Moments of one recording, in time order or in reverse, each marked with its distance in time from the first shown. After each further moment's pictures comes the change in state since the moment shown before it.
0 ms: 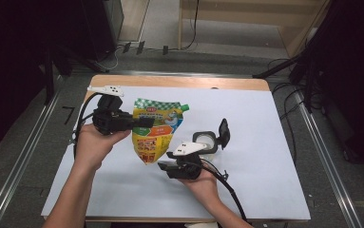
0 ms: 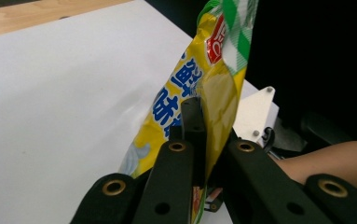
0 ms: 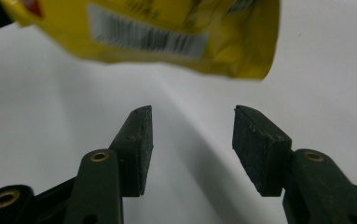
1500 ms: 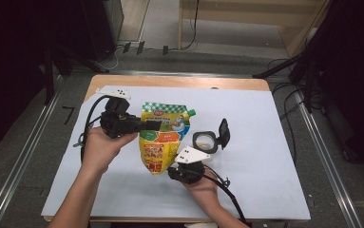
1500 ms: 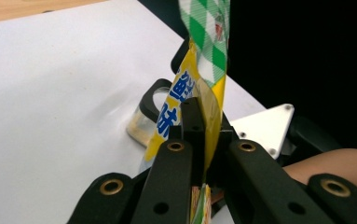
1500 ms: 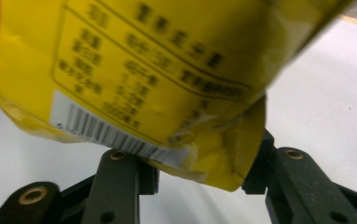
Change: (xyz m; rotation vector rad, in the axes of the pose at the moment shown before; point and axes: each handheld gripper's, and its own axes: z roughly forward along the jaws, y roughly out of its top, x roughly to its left) left arm -0.004 -0.002 0.016 -0.004 0.001 -0.028; right arm 0.014 -0.007 -0.009 -0.109 -0.085 -0.092
